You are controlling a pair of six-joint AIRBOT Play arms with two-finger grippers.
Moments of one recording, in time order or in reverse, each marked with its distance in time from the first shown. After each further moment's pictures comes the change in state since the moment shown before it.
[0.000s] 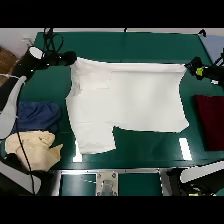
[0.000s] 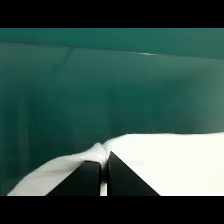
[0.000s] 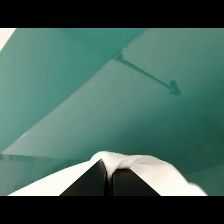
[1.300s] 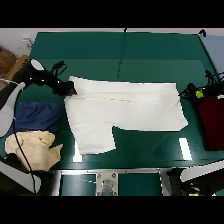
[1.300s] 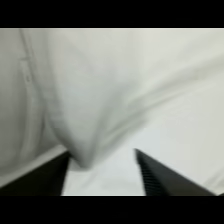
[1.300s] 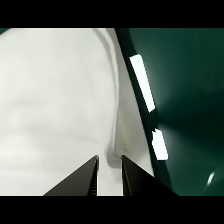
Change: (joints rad) left arm 0.062 -0.005 -0.150 0.159 -0.602 -0.084; right arm -0.087 -0.005 -0.078 -0.501 0.489 0.149
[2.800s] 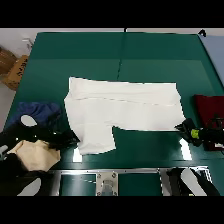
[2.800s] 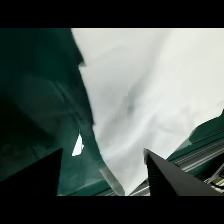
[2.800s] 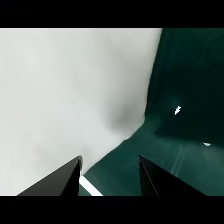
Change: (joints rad) left arm 0.000 0.708 -1.077 -0.156 0.102 -0.126; right arm -0.137 0.853 -1.020 -0.006 -0.246 0.314
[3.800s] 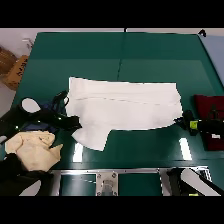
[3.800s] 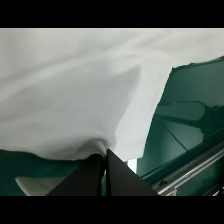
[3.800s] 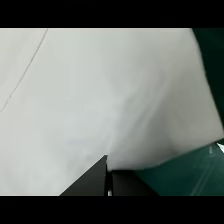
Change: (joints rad) left arm -0.166 0.002 0.303 0.075 -0.024 0.038; right arm 0.026 -0.172 0.126 0.175 0.001 -0.201
